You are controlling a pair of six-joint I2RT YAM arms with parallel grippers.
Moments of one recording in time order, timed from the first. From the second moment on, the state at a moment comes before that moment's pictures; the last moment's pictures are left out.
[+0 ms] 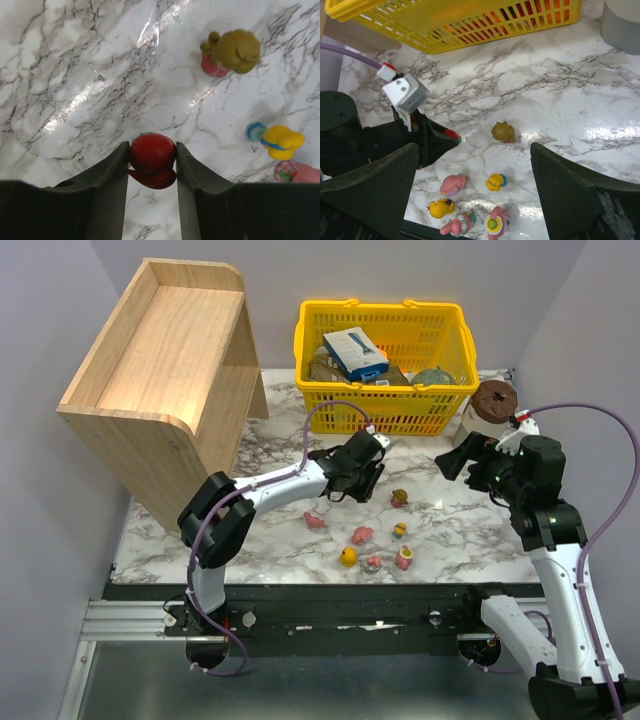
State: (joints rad) left arm -0.88 1.88 1.35 -0.36 0.01 -0.27; right arm 0.06 0.79 0.98 -0.63 -0.21 0.42
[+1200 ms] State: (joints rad) left arm -0.76 1.43 1.90 -0.82 0.20 -0.63; right arm 0.47 1.04 1.12 -0.09 -0.63 0.21
